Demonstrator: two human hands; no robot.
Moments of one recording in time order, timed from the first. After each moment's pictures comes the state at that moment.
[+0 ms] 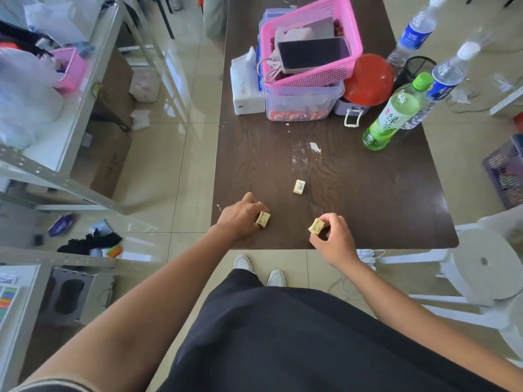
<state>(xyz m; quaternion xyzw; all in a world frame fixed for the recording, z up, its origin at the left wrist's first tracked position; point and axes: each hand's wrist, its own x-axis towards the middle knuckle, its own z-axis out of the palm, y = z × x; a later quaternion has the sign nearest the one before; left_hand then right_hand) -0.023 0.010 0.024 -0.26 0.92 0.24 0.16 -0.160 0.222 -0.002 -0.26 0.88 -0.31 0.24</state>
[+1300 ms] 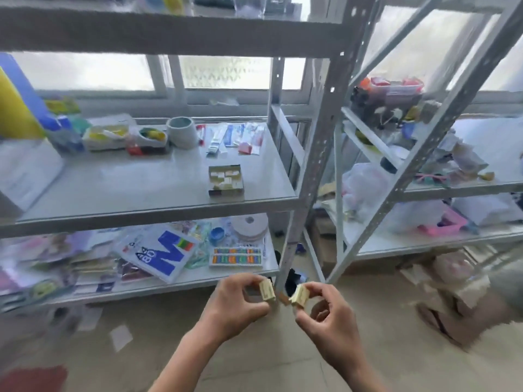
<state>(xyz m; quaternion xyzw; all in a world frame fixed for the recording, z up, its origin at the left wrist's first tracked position) 0.481 -0.056 0.176 -0.76 0.42 0.31 -0.39 0.302 -0.151 0.165 -0.75 0.40 -0.28 0.45</state>
